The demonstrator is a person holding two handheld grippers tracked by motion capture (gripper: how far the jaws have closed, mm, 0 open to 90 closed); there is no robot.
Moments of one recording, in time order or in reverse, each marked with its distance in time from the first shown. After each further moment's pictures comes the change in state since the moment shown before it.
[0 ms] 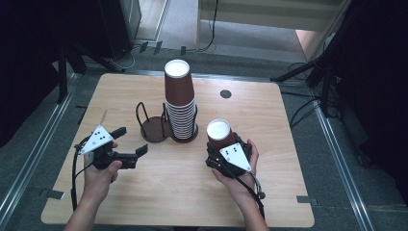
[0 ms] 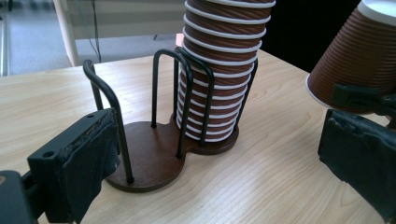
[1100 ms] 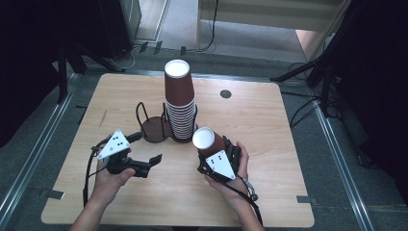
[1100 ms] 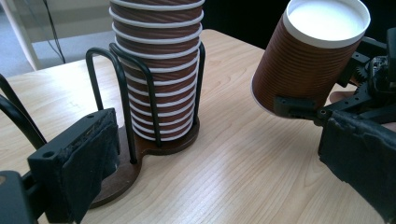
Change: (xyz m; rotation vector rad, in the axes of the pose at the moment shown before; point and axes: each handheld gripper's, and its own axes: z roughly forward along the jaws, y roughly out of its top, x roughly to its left) left arm -0.029 0.001 0.014 0.057 -0.113 0.090; right arm 0.027 -0.015 0.004 -0.029 0.027 -0.182
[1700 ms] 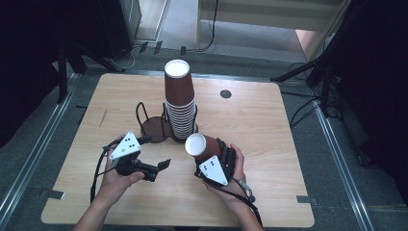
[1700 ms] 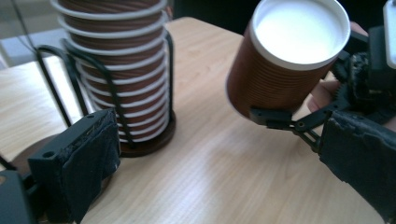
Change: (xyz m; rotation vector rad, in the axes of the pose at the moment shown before) left arm -0.017 0.003 0.017 0.059 -0.074 0.051; right arm 0.015 -0.003 -0.002 -0.022 0.030 -0.136
